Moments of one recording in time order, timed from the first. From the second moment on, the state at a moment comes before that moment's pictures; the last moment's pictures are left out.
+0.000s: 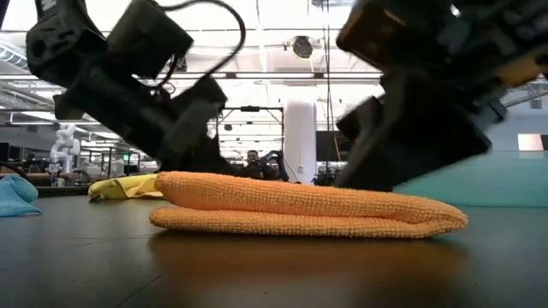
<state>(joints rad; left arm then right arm) -0.25 1.84 0.63 0.57 -0.38 -0.43 0.53 1.91 0.88 0.31 0.18 0.32</state>
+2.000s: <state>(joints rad) -0.28 1.96 0.69 0.88 -0.32 -0.31 0.53 1.80 0.86 0.23 0.44 0.50</state>
